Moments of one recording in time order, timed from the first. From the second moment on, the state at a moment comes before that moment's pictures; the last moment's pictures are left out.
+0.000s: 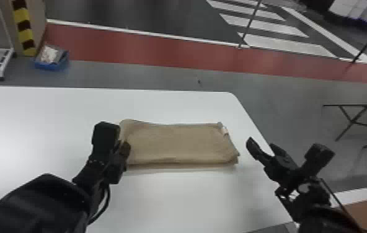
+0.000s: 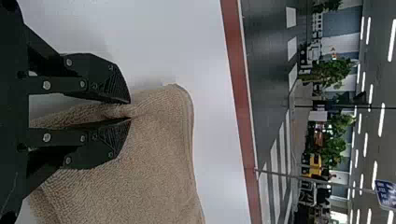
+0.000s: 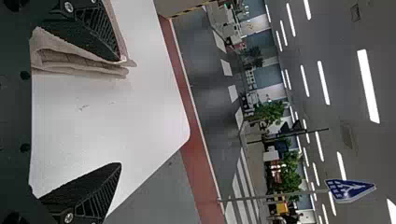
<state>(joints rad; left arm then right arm) -0.17 0.06 -0.57 -1.50 0.25 0.49 0.23 0.20 -0.23 -0.44 -1.65 -0.47 0.24 0.28</state>
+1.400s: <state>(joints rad) 0.00 0.24 -0.28 -1.91 0.19 0.79 0.21 0.18 -0.22 -0.39 -1.67 -0.47 0.27 0.27</state>
